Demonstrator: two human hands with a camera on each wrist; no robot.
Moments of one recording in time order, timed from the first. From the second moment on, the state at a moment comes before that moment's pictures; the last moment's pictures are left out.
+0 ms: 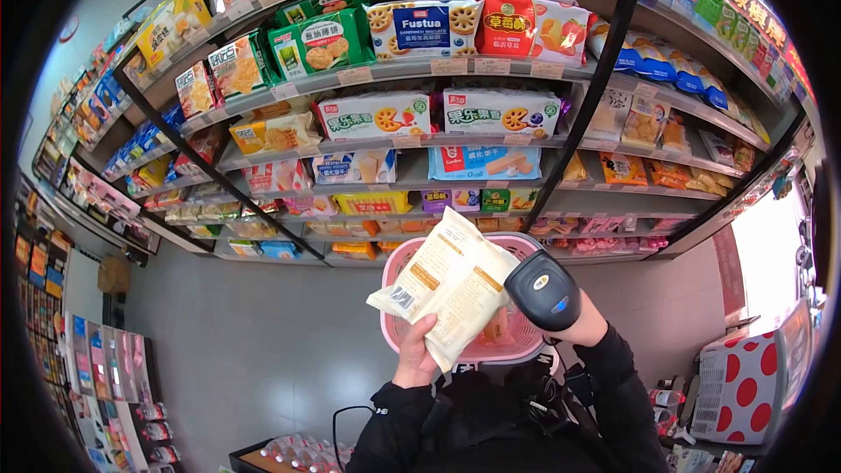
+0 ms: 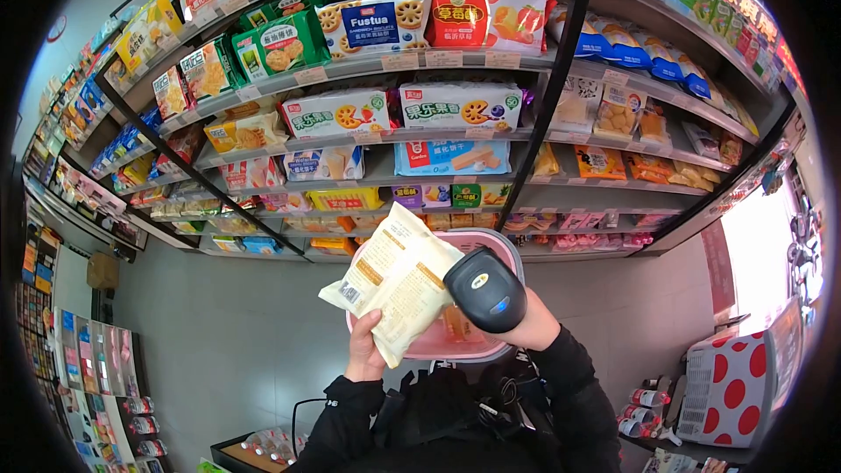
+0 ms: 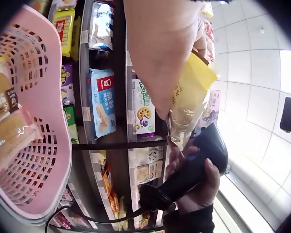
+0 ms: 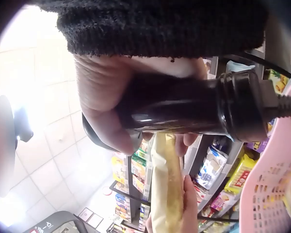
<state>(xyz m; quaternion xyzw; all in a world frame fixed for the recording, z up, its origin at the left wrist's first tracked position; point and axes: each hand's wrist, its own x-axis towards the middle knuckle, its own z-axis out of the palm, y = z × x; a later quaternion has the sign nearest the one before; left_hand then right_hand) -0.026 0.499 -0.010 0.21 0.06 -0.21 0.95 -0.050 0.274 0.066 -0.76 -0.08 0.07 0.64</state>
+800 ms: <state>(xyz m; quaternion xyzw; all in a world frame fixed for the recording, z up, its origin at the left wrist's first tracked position) -0.029 0.498 -0.087 0.32 0.07 -0.33 0.88 -0.027 0.304 0.074 -0.84 -0.27 0.25 0.40</state>
